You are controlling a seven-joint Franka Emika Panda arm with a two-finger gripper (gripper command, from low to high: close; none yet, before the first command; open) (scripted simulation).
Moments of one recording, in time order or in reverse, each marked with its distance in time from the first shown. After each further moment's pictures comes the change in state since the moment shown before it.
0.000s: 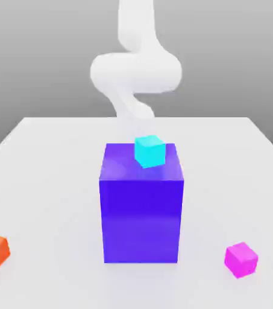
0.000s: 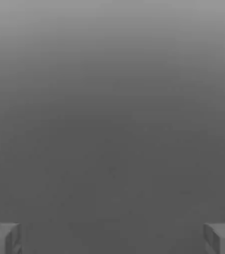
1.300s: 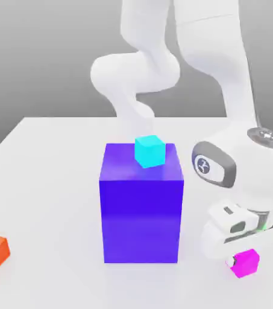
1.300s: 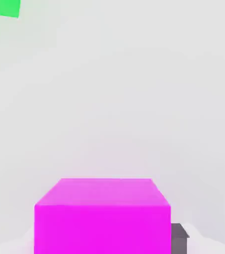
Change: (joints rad) arm 0.274 1.090 0.160 -0.192 -0.267 0.541 0.317
